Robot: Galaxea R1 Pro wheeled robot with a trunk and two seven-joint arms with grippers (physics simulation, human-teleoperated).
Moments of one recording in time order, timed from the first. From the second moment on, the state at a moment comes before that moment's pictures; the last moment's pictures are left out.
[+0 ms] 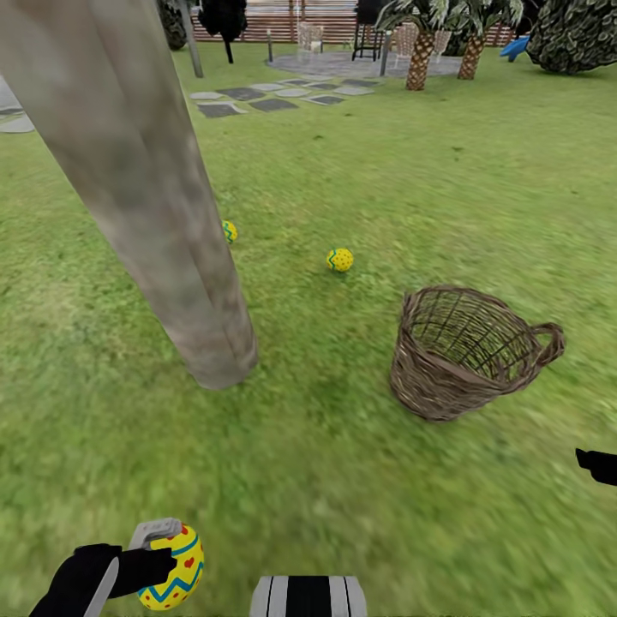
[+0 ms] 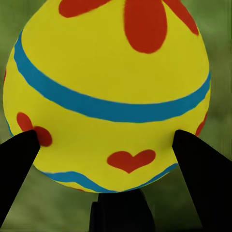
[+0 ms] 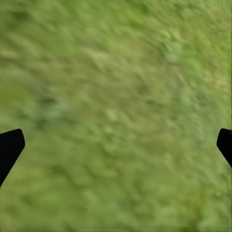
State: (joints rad) left arm -0.21 0.15 0.13 -1.11 0.09 0.85 -0.22; right arm -0.36 -0.37 -0.55 -1.31 0.16 0.64 0.17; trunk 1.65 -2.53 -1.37
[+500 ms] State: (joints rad) left arm -0.21 0.15 0.12 -1.11 0.09 0.85 -0.22; right arm -0.36 -0.36 -0.55 -1.31 0.16 0.64 0.17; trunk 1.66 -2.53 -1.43
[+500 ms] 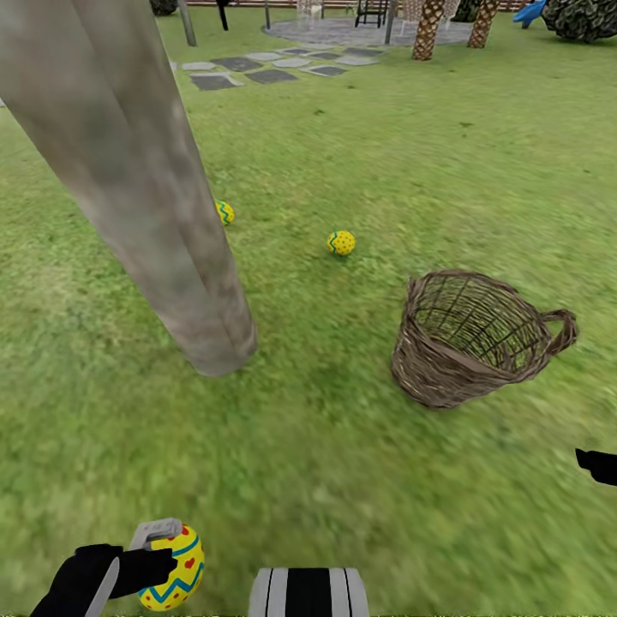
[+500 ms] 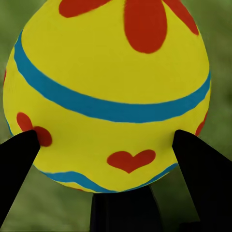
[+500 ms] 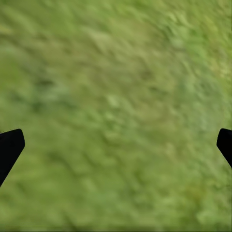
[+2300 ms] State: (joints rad) left arm -0.21 0.15 0.13 -1.12 0.10 0.85 -0.22; right arm -0.36 -0.36 -0.55 -1.31 0.16 0.64 0.17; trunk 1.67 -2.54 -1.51
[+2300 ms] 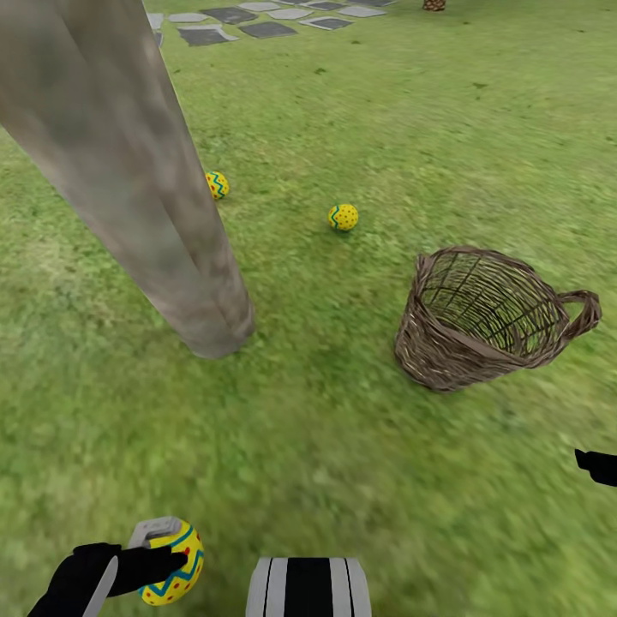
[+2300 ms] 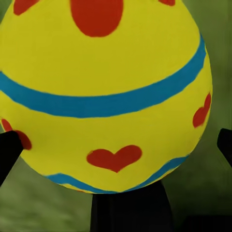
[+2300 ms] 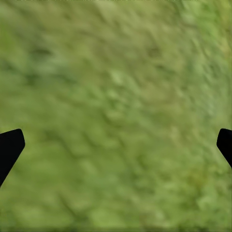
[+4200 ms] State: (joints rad) left arm -0.21 0.11 0.12 -1.12 0.16 0.85 -0.21; right arm -0.36 -0.30 -0.55 -1.30 0.26 0.64 0.16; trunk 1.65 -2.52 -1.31
